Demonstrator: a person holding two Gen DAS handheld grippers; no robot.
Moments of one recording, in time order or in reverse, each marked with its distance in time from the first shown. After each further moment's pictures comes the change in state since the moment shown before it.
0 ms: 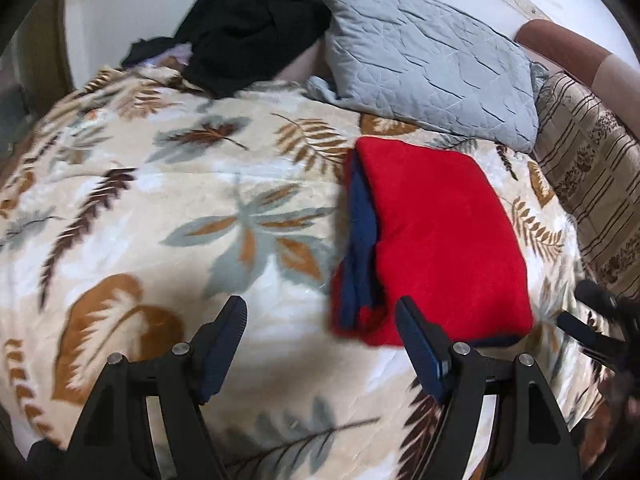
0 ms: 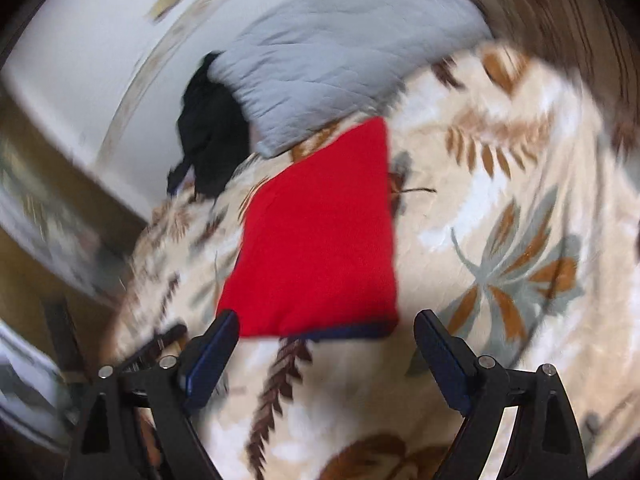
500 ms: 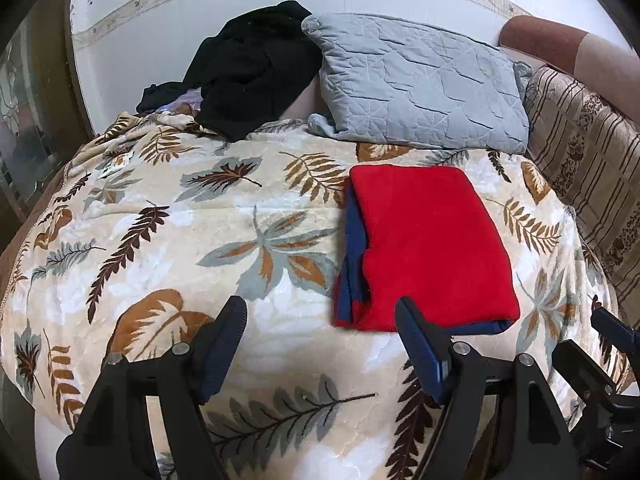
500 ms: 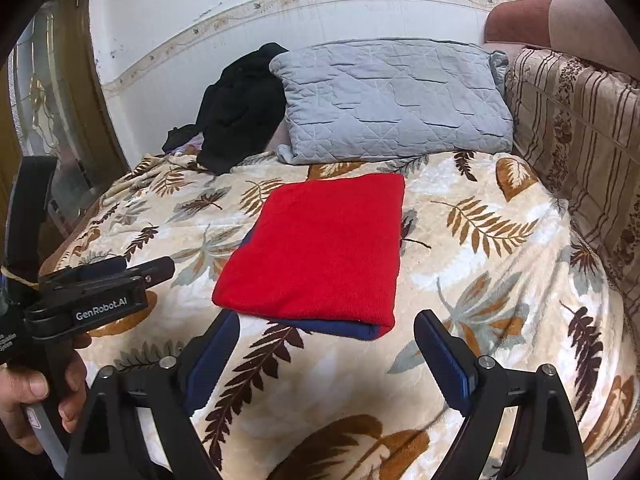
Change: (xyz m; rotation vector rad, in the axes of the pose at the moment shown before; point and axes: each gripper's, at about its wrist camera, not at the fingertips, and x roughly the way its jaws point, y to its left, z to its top) left arm -0.061 -0.020 -0.018 0.084 -0.117 0.107; right arm -0.032 0.108 -0.079 -0.507 -0.160 -0.310
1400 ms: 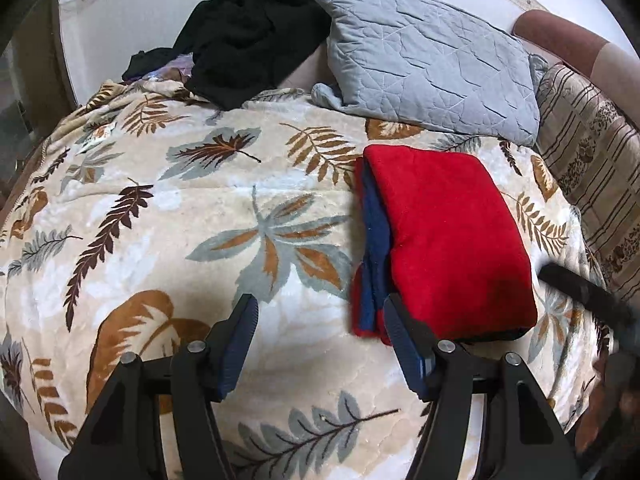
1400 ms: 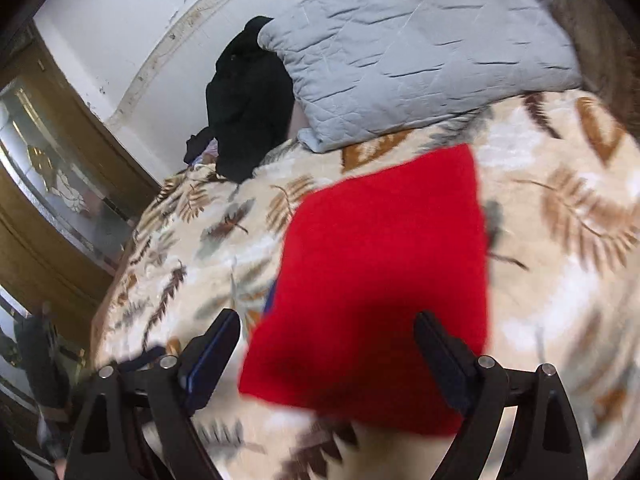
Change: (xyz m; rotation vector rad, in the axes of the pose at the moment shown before) left arm 0.040 0.026 0.016 -0.027 0.114 -0.053; right arm 0.097 -0.020 0.057 0.169 0.141 0.238
